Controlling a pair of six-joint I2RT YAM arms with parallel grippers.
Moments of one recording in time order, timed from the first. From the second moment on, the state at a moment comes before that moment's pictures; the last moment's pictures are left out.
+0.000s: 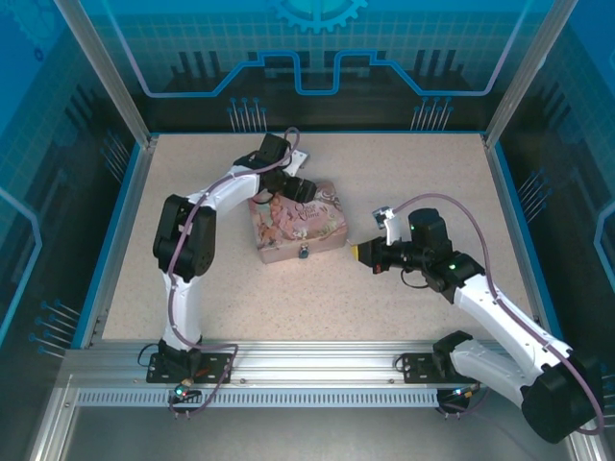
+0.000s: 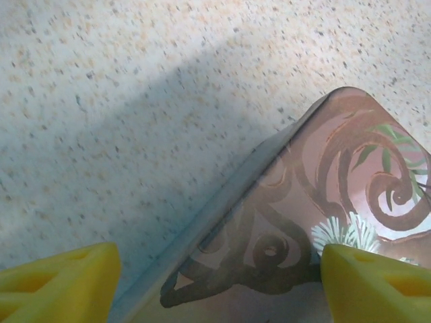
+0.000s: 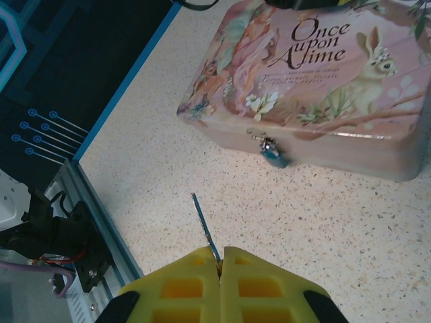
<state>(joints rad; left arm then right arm) -0.35 2.09 1.65 -0.51 0.27 0.01 0.43 0.96 0.66 -0.29 -0.57 0.36</state>
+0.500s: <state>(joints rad) -0.38 2.19 1.80 -0.58 0.34 -0.01 0.43 0.93 0.63 -0.30 -0.55 0.38</state>
